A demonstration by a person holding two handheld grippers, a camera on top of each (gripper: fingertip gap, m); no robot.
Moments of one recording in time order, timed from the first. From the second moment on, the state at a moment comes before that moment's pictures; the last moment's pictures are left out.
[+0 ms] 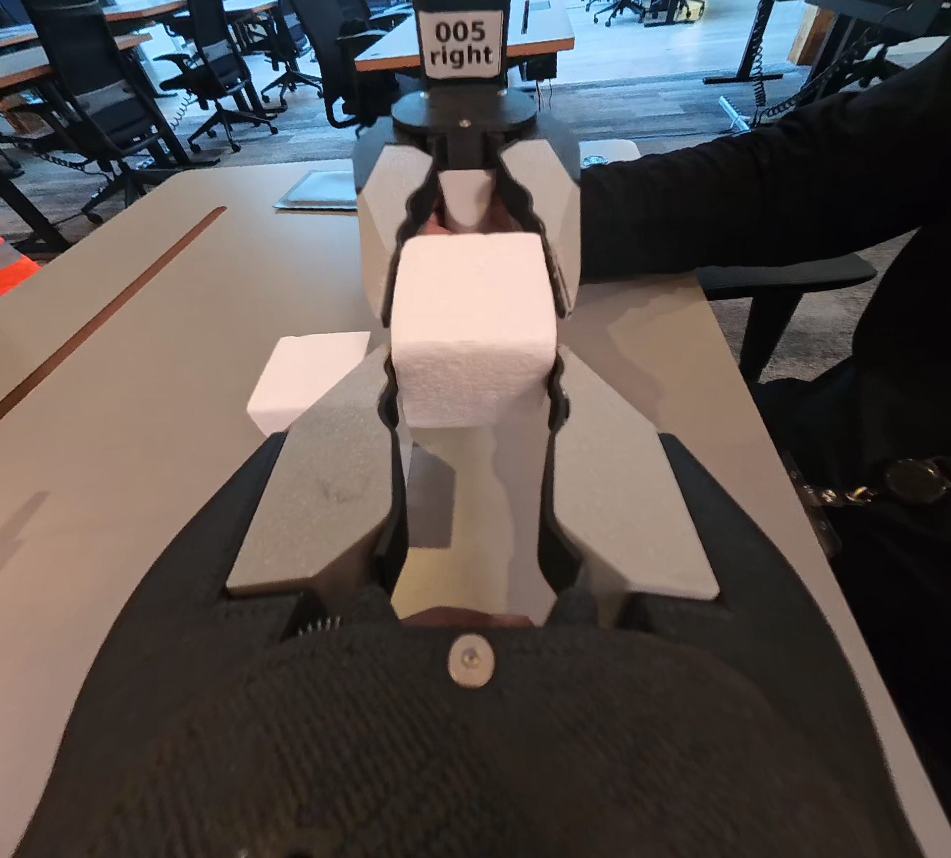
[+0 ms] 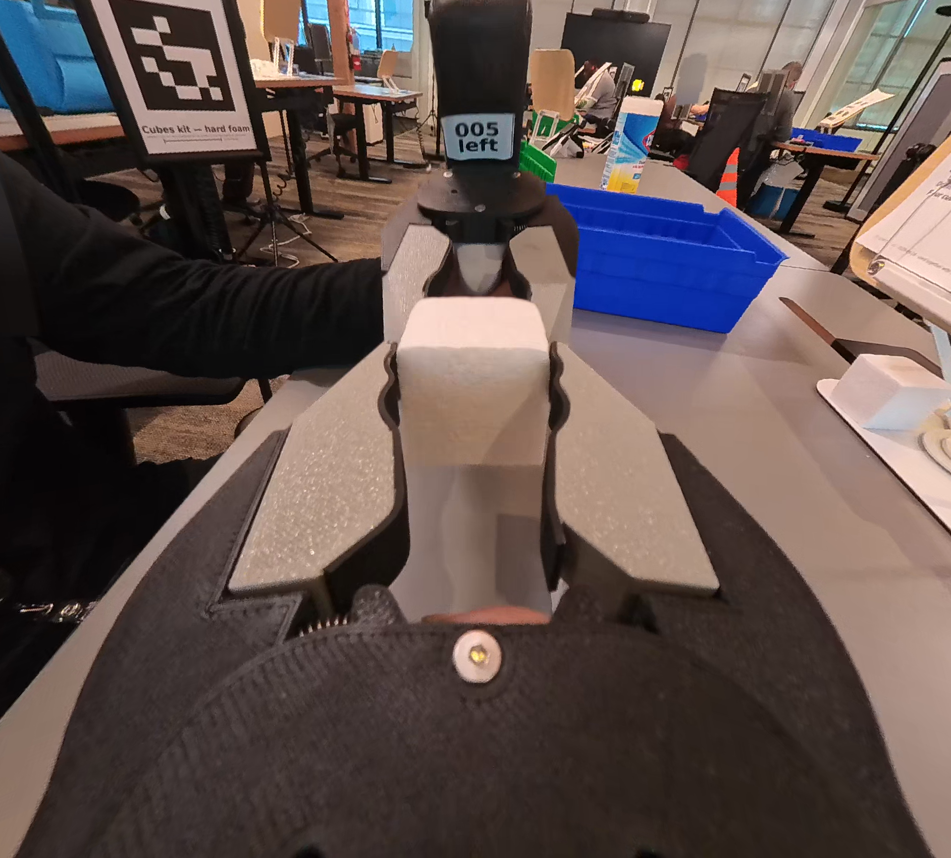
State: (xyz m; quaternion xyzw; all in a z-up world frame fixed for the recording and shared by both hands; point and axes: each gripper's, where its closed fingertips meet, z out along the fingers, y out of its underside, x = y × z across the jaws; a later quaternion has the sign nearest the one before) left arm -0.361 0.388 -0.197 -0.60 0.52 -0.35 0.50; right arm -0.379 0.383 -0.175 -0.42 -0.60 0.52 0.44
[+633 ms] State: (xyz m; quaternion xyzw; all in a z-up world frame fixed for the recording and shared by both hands) left arm -0.375 0.397 -0.183 -0.60 0.48 -0.36 0.53; right arm -0.367 0.401 -0.152 -0.42 -0.55 0.54 0.48
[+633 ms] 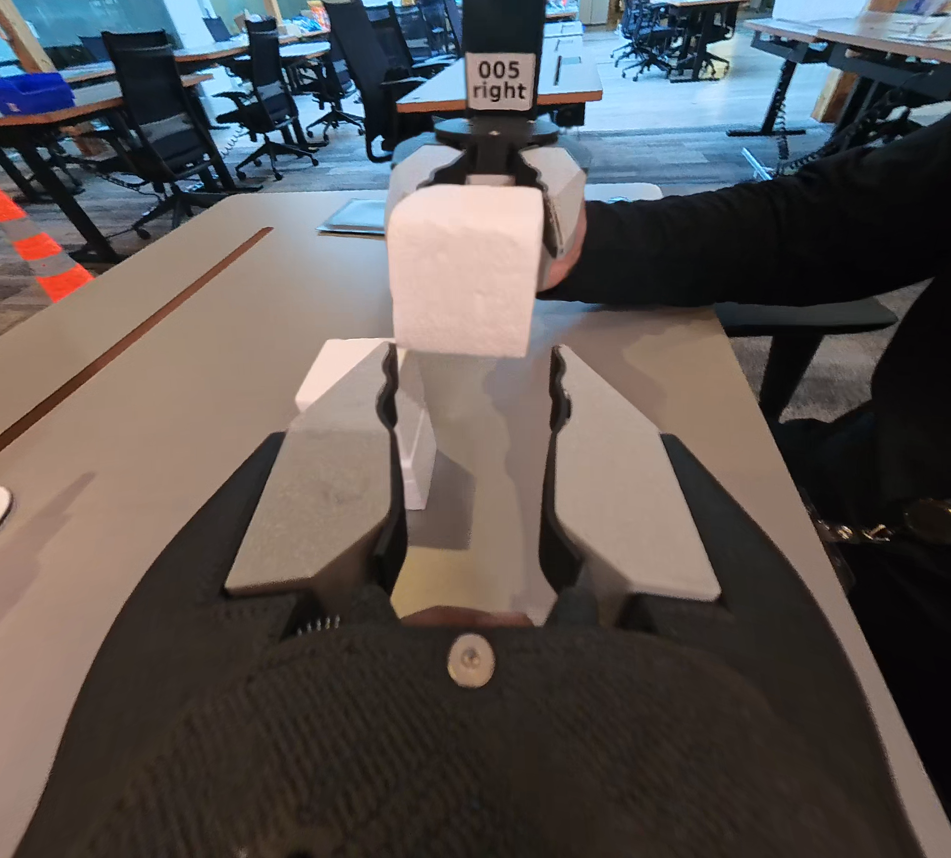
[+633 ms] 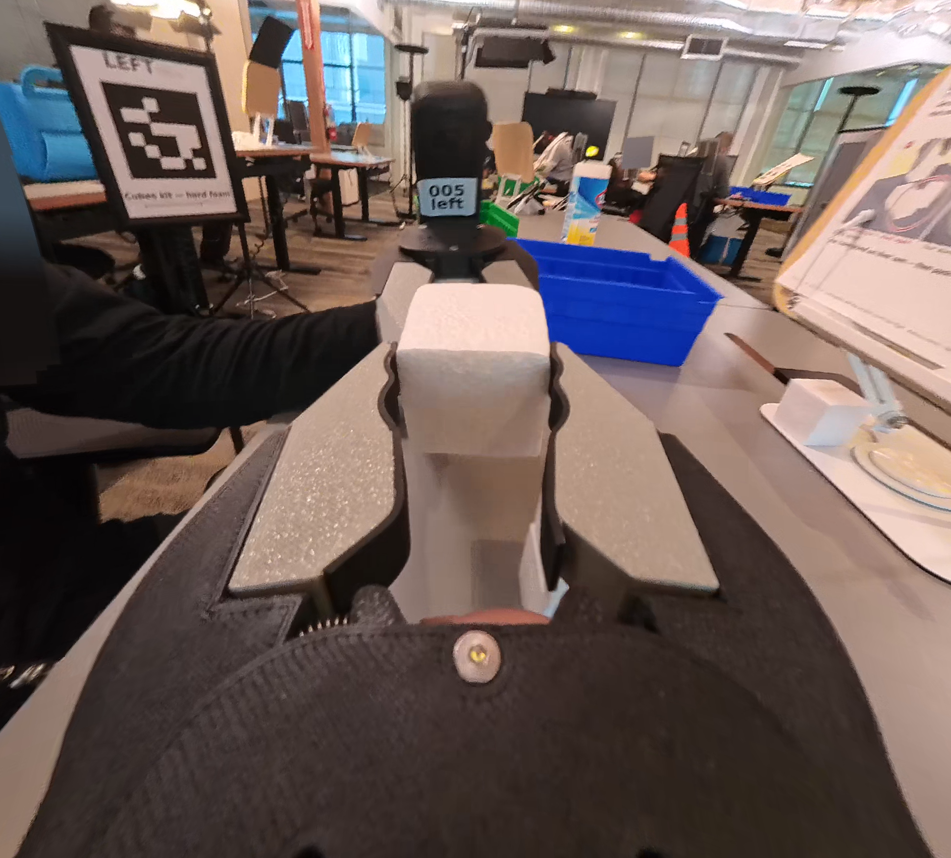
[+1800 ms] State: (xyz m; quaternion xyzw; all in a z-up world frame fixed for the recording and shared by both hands) left arm -0.447 0.488 -0.206 -0.74 0.20 -0.36 0.53; right arm -0.371 0.466 -0.178 -0.45 -0.54 0.54 0.46
